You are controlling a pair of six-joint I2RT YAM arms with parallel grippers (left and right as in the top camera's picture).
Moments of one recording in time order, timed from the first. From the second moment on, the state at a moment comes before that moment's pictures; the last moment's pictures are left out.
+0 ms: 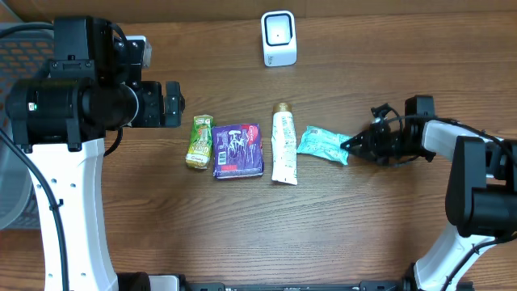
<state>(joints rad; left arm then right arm) 0.00 1.54 2.05 -1.57 0.07 -0.01 -0.10 1.98 1.06 -0.54 -0.96 0.15</state>
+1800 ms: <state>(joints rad) 0.00 1.54 2.05 -1.57 0.07 -0.01 0.57 1.79 1.64 -0.29 0.64 -0.09</state>
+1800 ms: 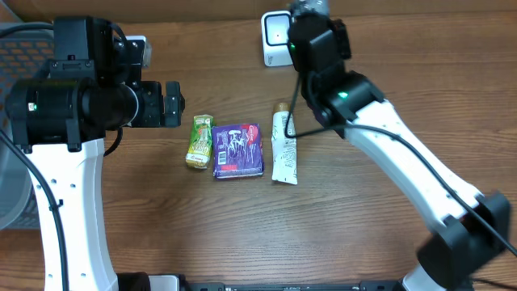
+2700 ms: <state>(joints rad) 0.00 1.54 2.05 -1.57 0.07 -0.01 0.57 2.20 1.64 0.31 0.71 -1.07</state>
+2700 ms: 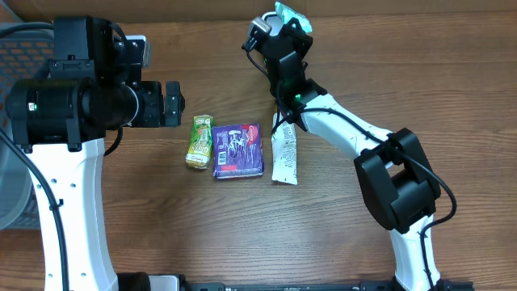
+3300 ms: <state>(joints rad) 0.00 1.54 2.05 -1.57 0.07 -0.01 0.57 2.22 1.64 0.32 0.60 -1.17</state>
